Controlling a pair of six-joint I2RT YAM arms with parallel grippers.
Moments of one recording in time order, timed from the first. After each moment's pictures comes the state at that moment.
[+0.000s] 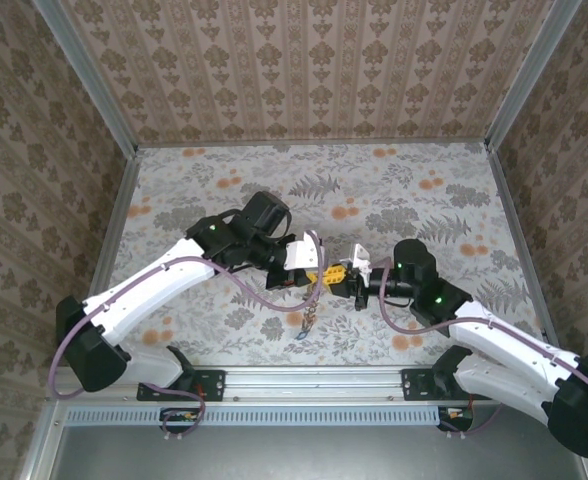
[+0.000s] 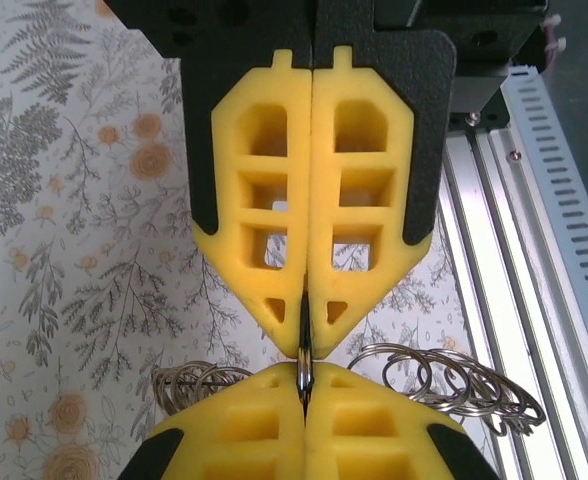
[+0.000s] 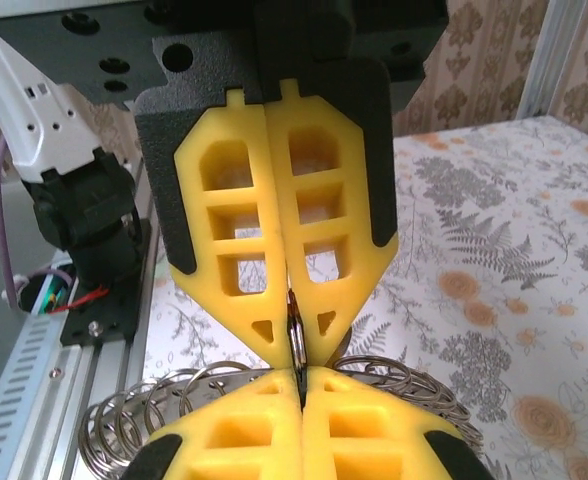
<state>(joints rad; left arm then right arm) -0.88 1.34 1.26 -0.84 0.57 0.68 0.64 0.92 0.51 0.18 -0.64 -0.12</state>
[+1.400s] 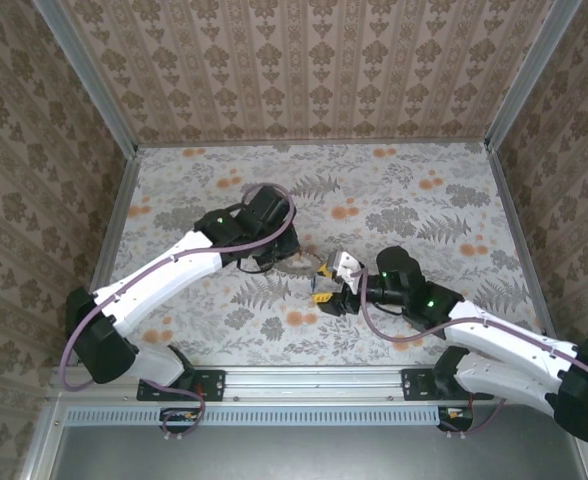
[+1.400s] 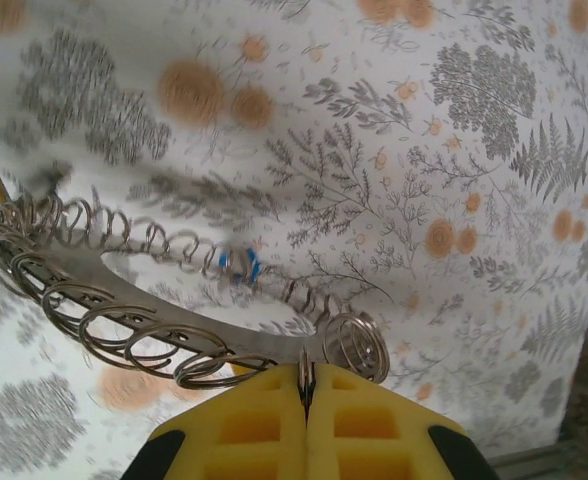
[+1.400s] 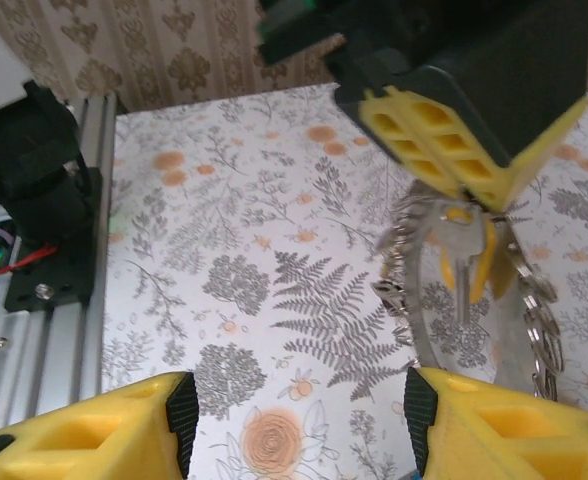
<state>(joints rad) -0.88 1.41 1.30 -0.86 0.02 -1.19 0.78 0.97 0.54 0.07 -0.39 -0.18</state>
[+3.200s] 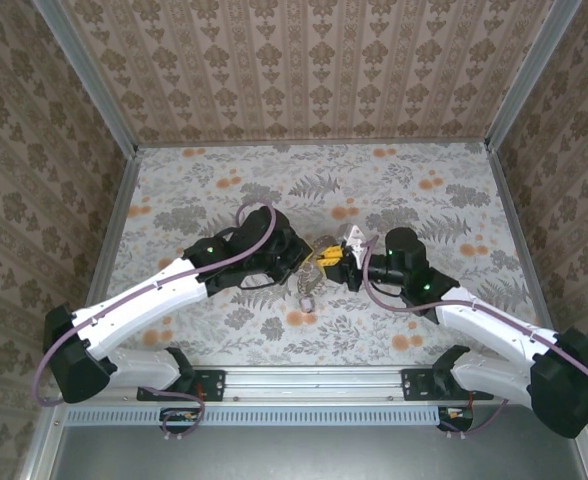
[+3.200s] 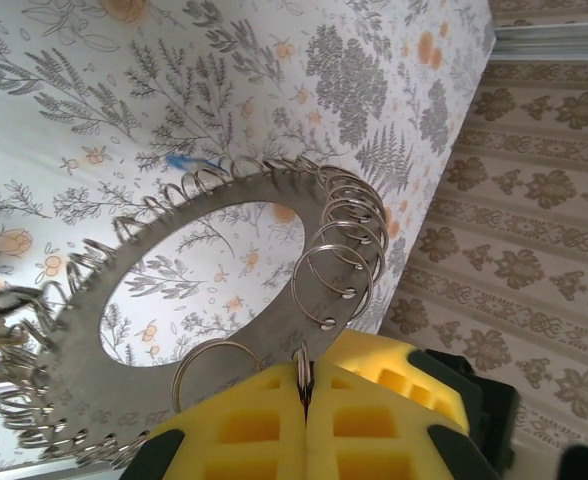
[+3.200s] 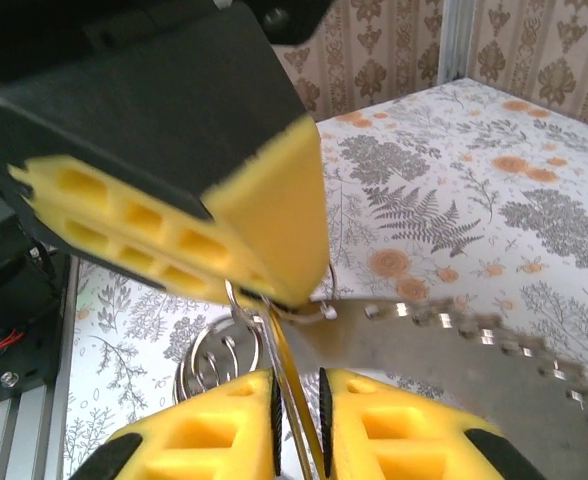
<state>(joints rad) -0.99 1.24 1.12 -0.57 0.03 -1.56 0.58 1.07 0.55 0.24 -0.54 -0.03</state>
